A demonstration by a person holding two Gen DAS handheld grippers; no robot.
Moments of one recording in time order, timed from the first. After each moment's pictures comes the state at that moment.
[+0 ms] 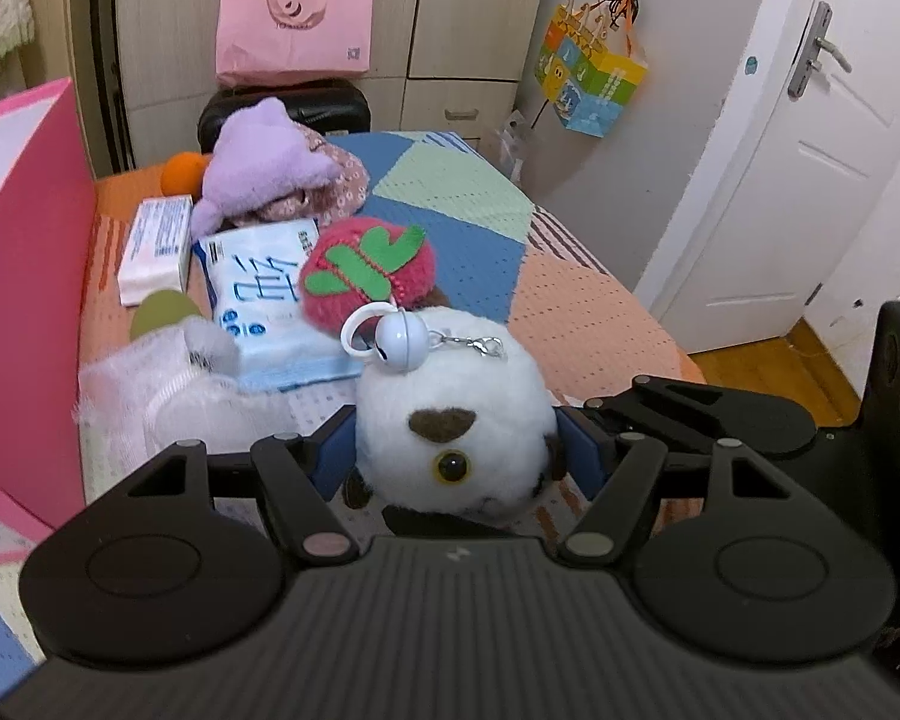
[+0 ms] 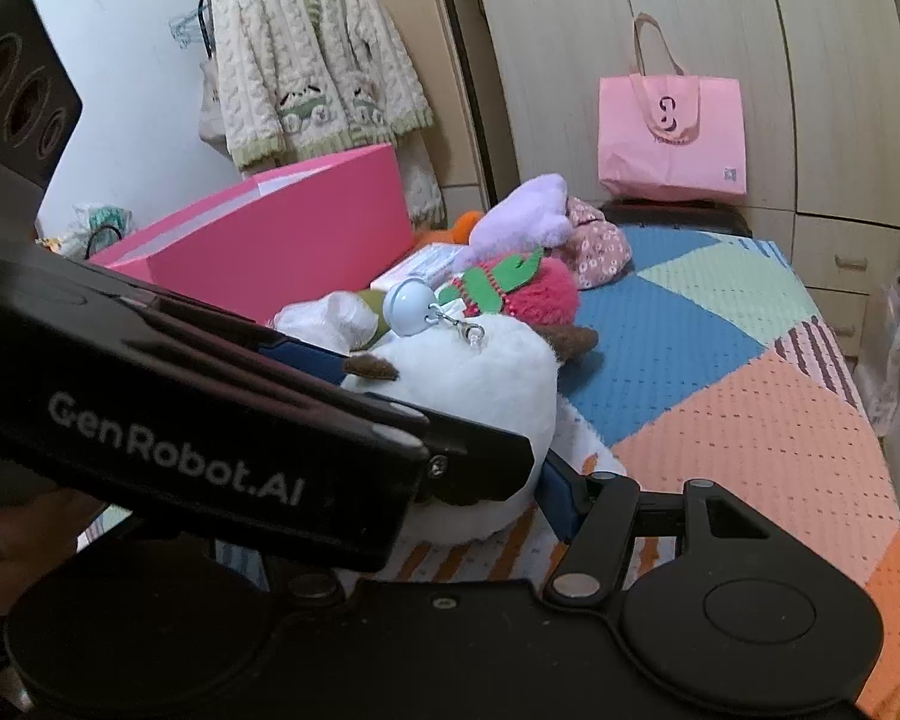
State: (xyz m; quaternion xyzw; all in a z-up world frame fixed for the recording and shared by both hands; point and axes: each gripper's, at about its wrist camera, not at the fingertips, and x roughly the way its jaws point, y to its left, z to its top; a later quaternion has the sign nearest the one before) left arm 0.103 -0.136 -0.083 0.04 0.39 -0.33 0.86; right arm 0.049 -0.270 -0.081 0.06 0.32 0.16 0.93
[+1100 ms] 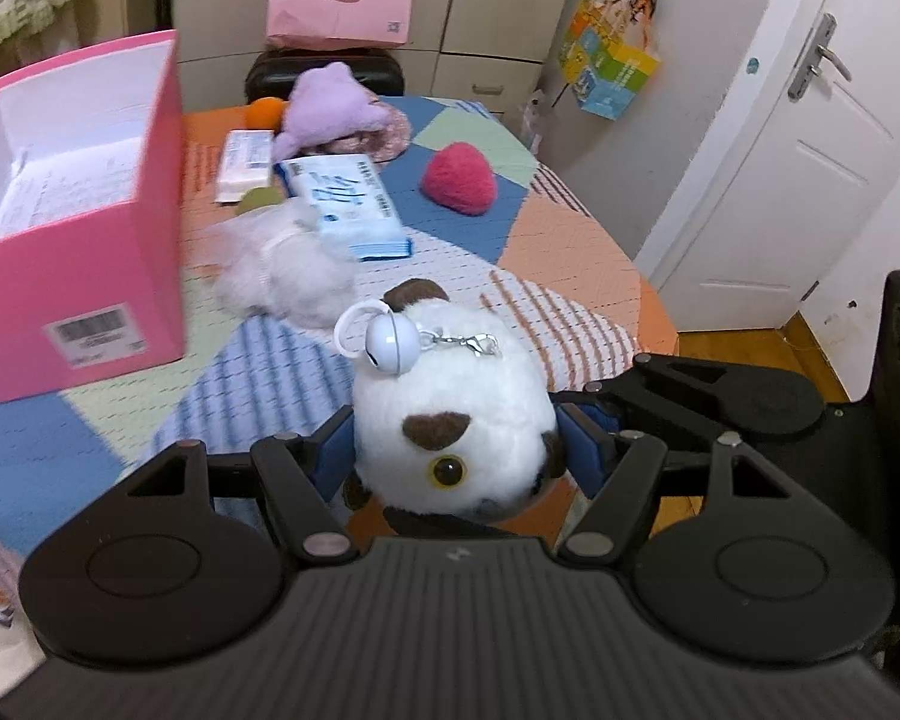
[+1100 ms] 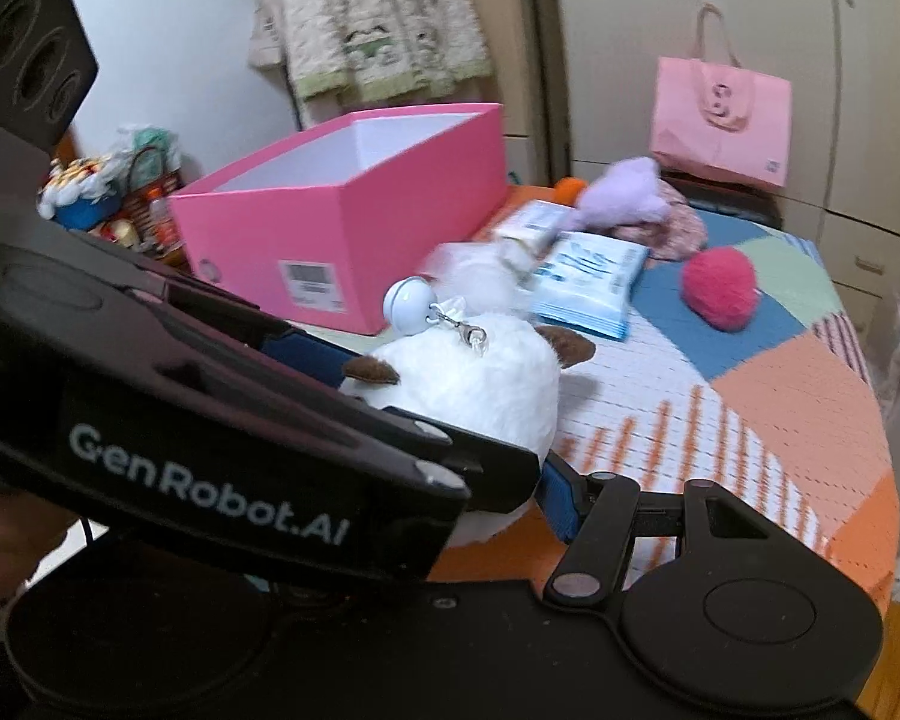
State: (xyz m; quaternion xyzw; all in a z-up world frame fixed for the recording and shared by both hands) left arm 0.030 -0.068 -0.051 0.02 0.42 -0.30 0.86; right arm -0.016 -0.206 -0.038 0.01 0.37 0.19 0.91
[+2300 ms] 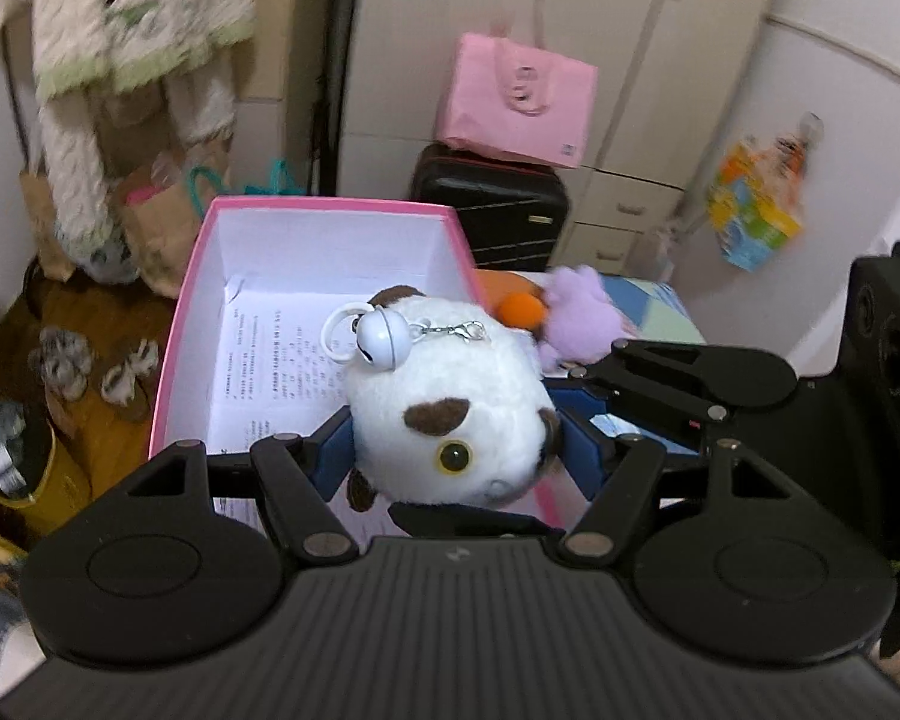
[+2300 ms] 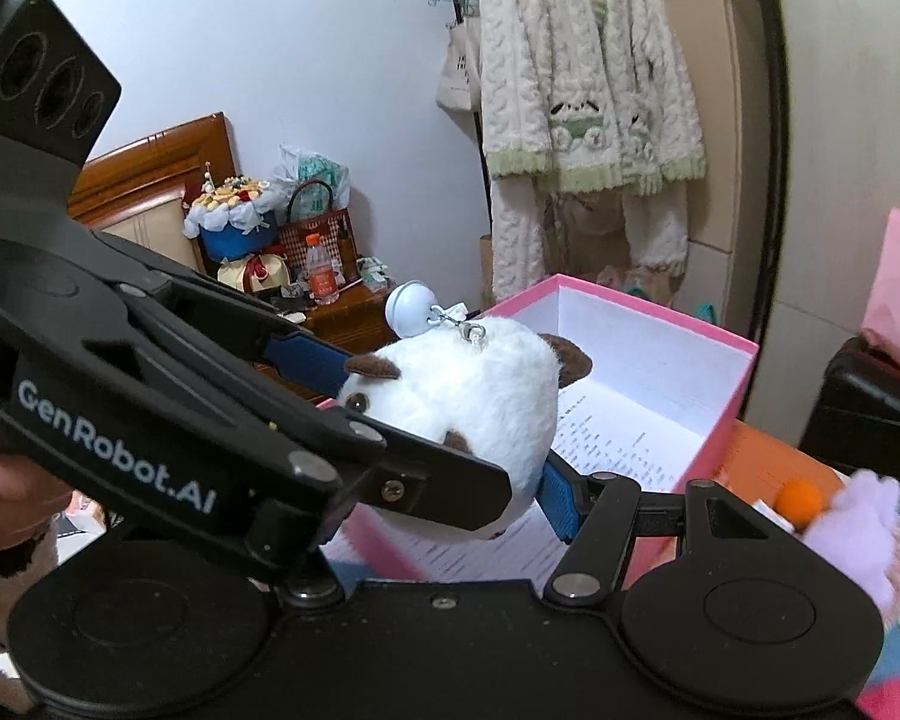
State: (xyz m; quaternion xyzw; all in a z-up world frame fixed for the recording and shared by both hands) left arm 0.174 0.063 0.039 -0.04 0.39 -0.18 0.90; right arm 0.161 -0.095 0.050 -0.03 0.31 0.37 0.87
